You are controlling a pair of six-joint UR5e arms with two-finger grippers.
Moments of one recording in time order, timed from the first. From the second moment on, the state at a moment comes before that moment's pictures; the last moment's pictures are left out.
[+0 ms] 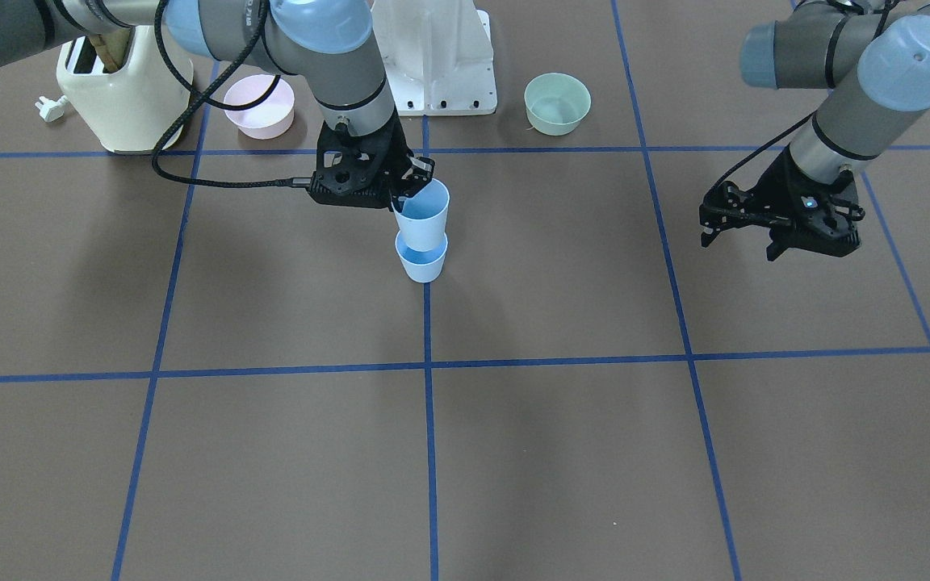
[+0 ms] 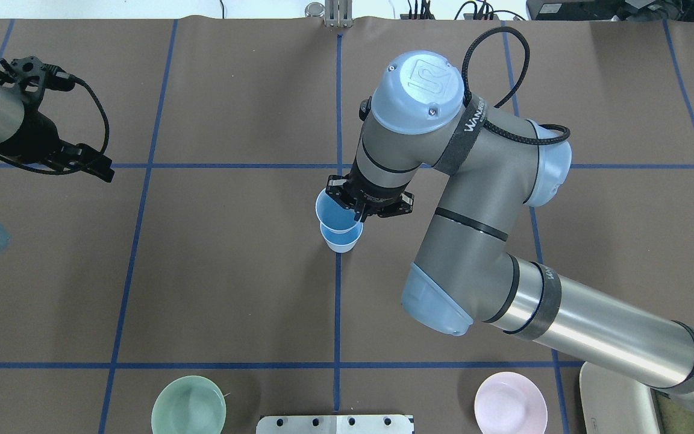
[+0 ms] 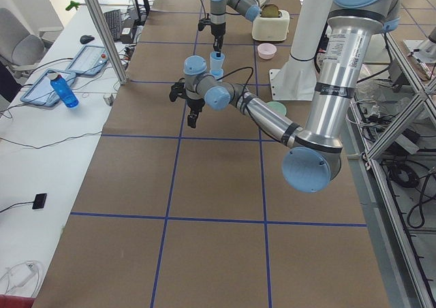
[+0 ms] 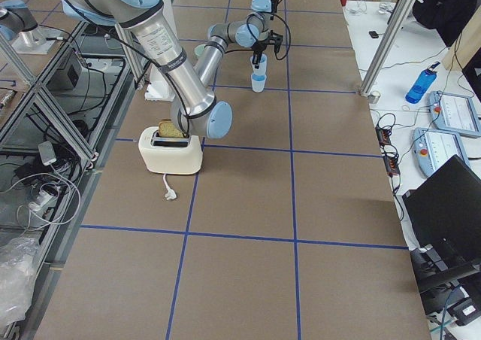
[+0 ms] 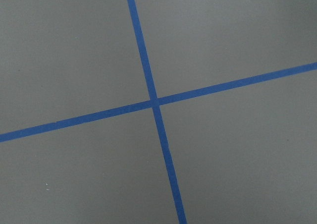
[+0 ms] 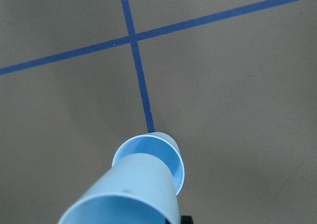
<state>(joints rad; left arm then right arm) -0.96 -1.78 -1.88 -1.73 -2.19 -0.64 0.58 -0.81 1.76 -1.70 2.02 1.38</state>
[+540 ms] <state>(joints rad) -0.96 -1.78 -1.88 -1.73 -2.19 -0.65 0.60 -0.81 1.74 -1.69 2.02 1.37</state>
